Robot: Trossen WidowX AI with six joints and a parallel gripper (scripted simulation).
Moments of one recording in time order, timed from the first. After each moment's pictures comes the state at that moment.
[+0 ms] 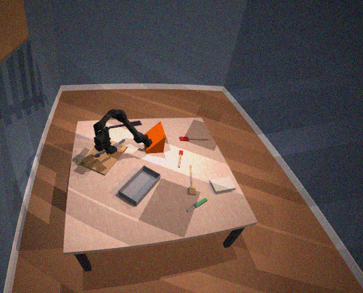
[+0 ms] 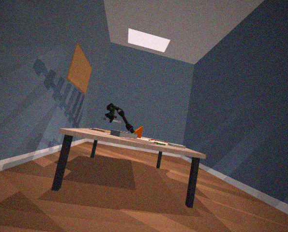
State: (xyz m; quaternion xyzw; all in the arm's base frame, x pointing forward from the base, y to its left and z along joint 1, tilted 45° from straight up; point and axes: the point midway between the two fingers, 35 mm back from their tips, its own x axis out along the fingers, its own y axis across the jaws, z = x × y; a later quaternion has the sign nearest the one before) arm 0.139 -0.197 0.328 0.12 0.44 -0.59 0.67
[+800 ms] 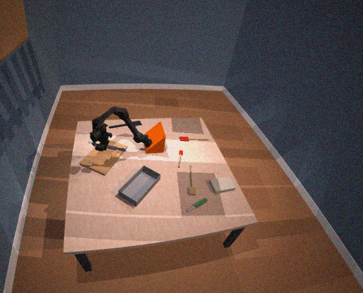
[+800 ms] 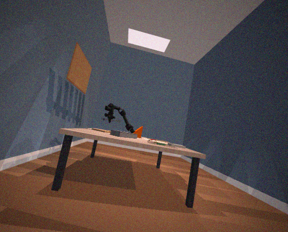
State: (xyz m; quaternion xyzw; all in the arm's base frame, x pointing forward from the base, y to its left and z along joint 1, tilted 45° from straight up) arm 0.095 -0.200 0.341 0.43 0.10 -0.74 0.52
